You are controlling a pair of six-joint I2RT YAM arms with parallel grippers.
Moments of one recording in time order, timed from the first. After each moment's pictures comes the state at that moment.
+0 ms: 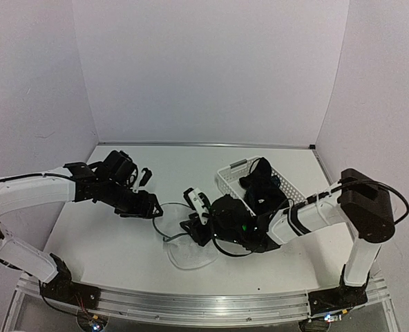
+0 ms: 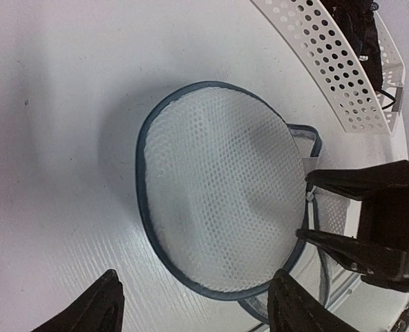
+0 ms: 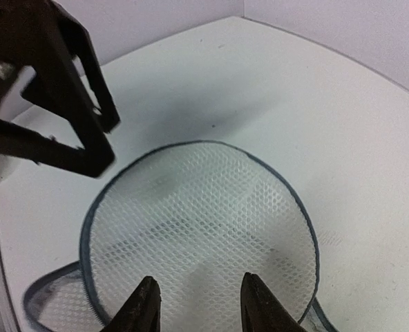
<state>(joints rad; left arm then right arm) -0.75 1.34 0.93 -0.54 0.18 -0.54 1.14 1.82 0.89 0.51 0.15 0.18</state>
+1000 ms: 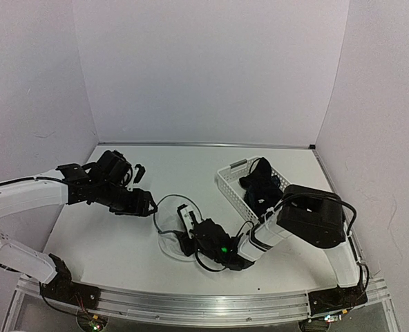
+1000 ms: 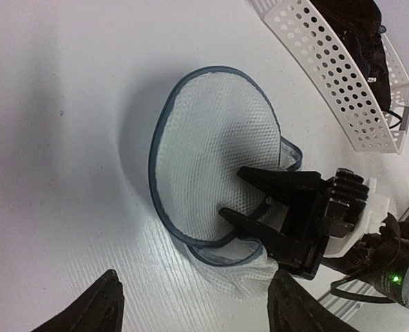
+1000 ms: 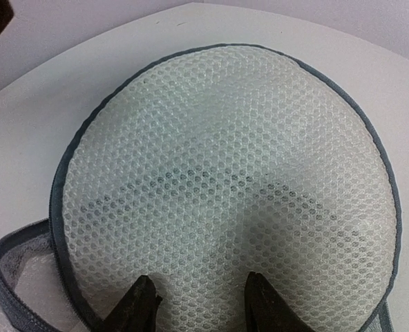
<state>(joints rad) -0.75 1.26 0.89 -0.54 0.09 -0.55 1.18 2.22 0.99 0.82 0.36 0.25</state>
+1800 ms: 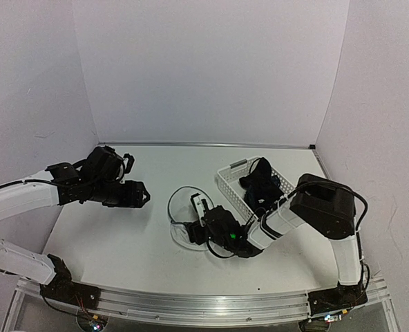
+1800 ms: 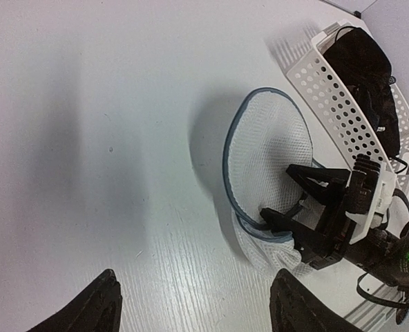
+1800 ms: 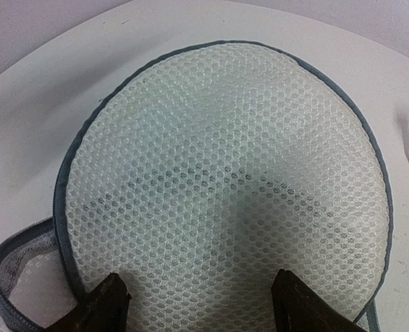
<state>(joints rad) -0.75 1.18 0.90 -0.54 -0.09 -0.58 1.09 2.15 0.96 0.71 0.35 0.27</state>
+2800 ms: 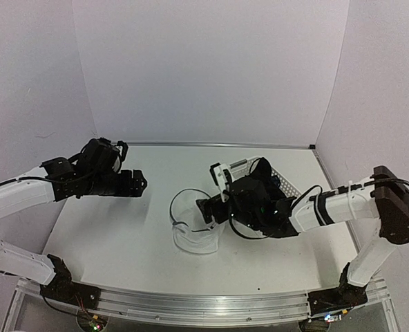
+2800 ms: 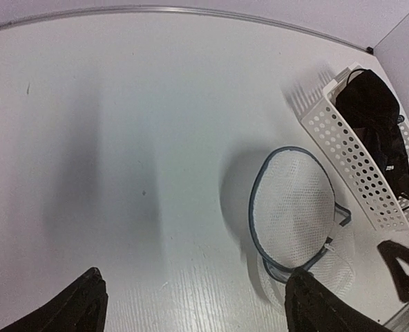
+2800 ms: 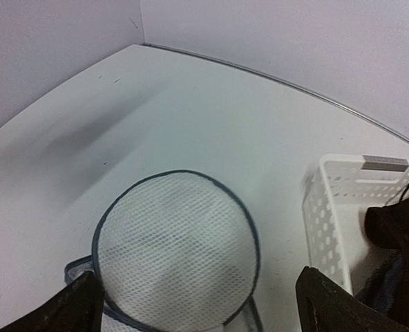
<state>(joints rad) -0.75 1.16 0.95 -0.54 -0.23 -0.55 1.06 1.67 0.87 0.36 0.38 0.20</state>
